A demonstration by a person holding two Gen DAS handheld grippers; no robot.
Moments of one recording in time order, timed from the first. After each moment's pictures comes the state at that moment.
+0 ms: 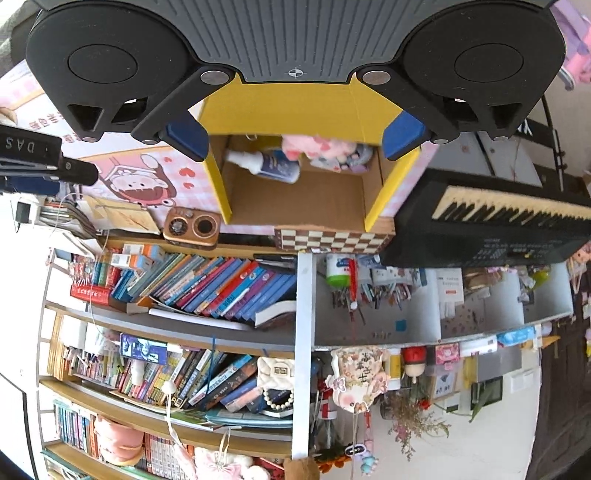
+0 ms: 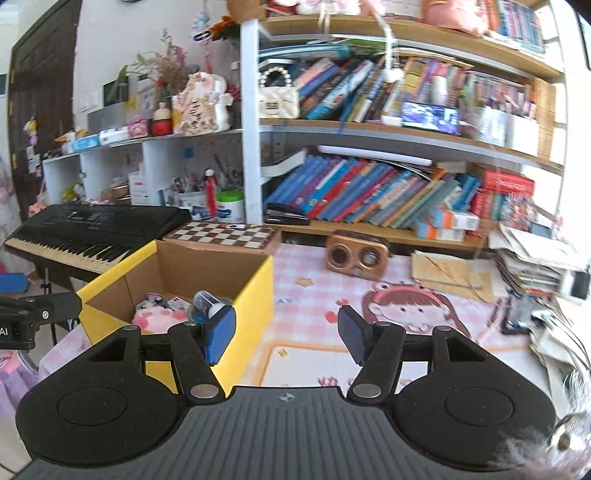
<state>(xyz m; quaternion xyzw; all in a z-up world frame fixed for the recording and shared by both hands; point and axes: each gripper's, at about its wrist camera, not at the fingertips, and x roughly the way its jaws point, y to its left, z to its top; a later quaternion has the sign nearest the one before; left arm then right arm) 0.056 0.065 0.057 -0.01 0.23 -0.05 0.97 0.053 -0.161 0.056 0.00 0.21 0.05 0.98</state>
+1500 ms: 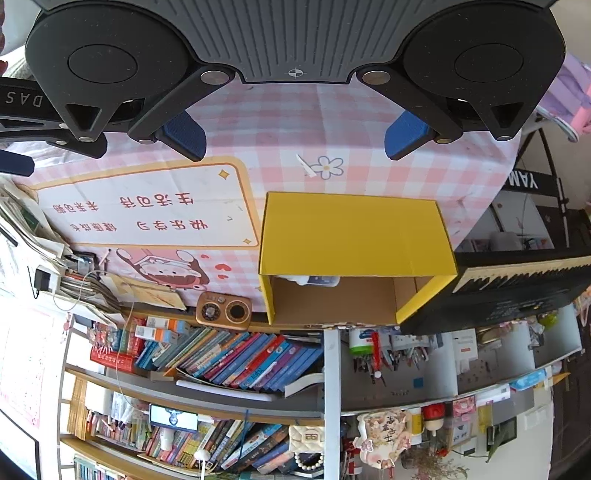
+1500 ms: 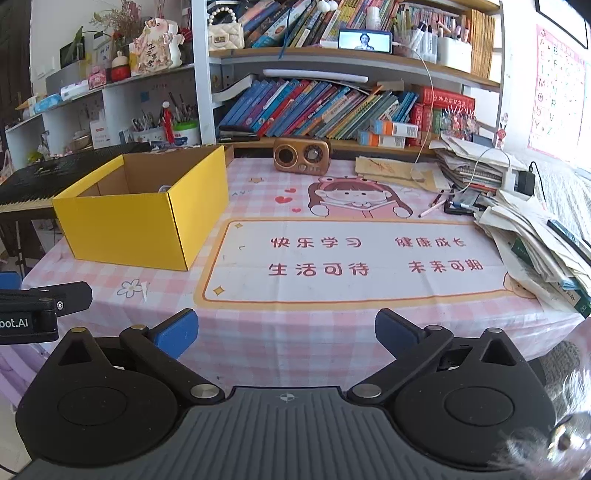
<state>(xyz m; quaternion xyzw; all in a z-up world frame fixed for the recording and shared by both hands) -0.019 0.009 -0.004 0.01 0.32 -0.06 0.95 -0.048 -0.179 -0.014 0.02 0.31 -0.02 0.95</state>
